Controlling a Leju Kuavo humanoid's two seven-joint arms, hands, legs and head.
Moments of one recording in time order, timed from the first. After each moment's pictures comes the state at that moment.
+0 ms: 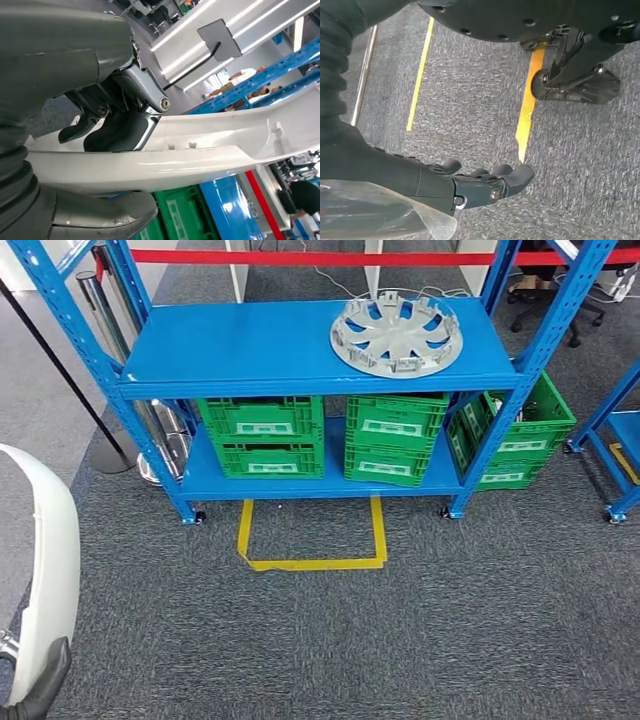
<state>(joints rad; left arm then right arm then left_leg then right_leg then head) 0.61 -0.13 0.14 -2.22 -0.50 0.32 -0.31 -0.05 0.05 1.07 0.01 -0.91 -0.16 -0.38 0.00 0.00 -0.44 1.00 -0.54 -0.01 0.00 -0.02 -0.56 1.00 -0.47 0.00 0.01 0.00</state>
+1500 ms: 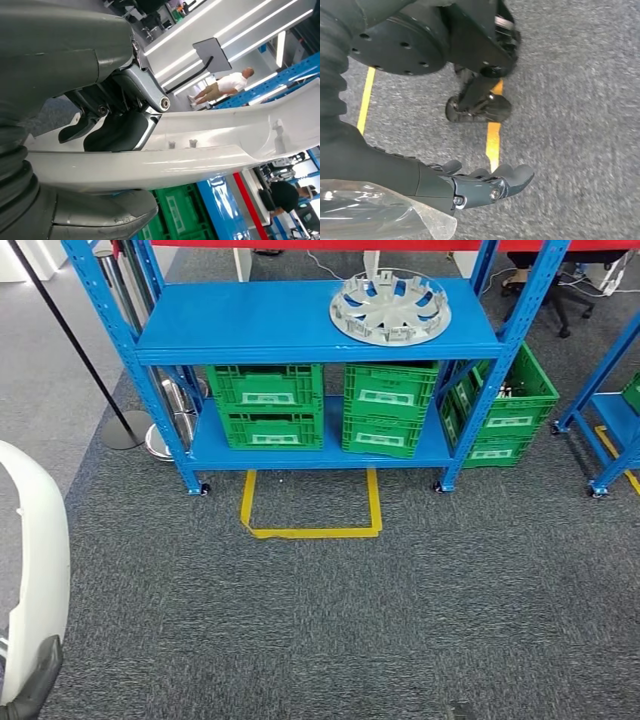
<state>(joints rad) 0.60 -0.18 0.18 -2.24 -0.48 0.26 -0.38 -0.12 0.02 1.06 0.01 -1.12 -0.08 -0.60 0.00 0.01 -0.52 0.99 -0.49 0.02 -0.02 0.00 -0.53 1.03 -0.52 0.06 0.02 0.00</state>
